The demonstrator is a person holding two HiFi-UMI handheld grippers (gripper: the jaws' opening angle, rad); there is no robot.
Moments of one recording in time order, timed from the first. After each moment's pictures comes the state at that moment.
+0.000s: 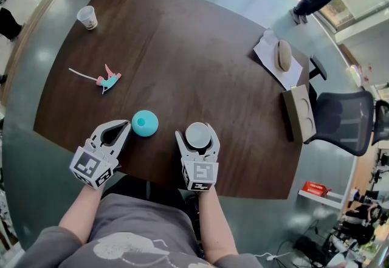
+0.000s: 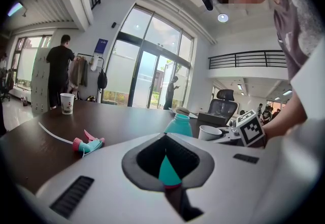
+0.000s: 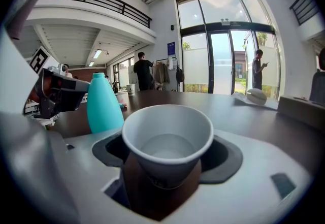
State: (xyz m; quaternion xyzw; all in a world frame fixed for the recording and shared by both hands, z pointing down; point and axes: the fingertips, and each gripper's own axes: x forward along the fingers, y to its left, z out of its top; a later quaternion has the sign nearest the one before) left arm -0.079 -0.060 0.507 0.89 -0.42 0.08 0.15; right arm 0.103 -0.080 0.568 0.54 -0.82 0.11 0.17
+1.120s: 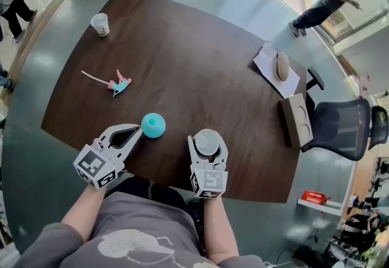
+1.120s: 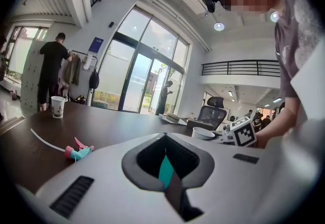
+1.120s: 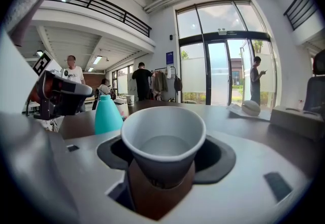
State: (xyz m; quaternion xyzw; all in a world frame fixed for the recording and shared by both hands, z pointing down) left arm -0.069 -0.043 0.466 0.91 -0.37 0.06 0.16; right arm 0.111 -0.066 0.519 0.55 -0.82 0.09 0.13
